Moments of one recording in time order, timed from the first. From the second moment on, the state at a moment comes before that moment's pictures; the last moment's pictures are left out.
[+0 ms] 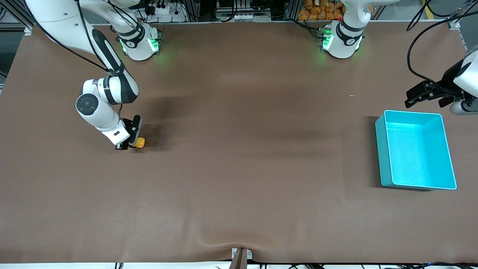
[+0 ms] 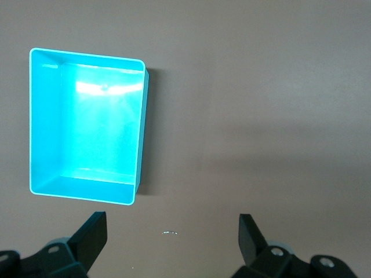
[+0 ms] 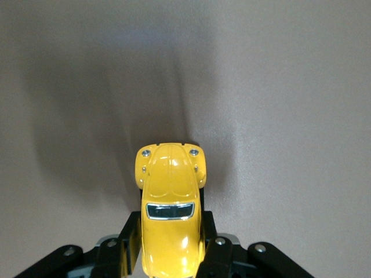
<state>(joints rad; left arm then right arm) 0.00 0.02 -0.04 -1.58 -0.01 1.60 -0.06 0.11 0.34 -0.05 -2.34 -0.10 2.71 -1.33</state>
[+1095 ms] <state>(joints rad) 0.00 0.02 -0.04 -1.58 -0.01 1.60 -0.06 -0.04 0.35 -0.05 -2.34 -0.10 2.71 -1.53</state>
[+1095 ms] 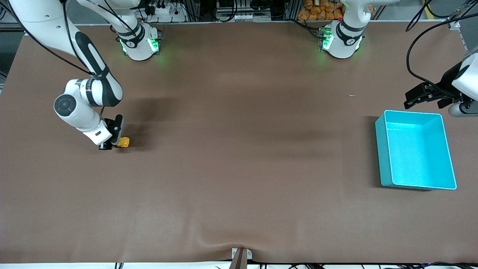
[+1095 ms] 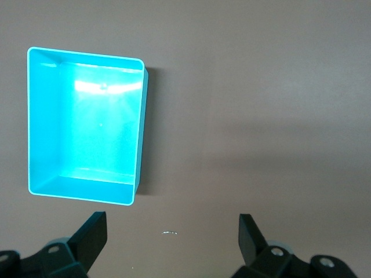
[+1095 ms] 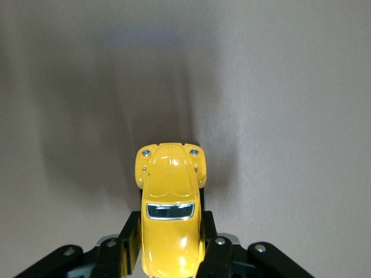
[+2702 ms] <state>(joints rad) 0.01 0.04 -0.02 -1.58 -0.01 1.62 -0.06 -0.20 0.42 -0.06 -1.99 -0.08 2.24 -1.65</state>
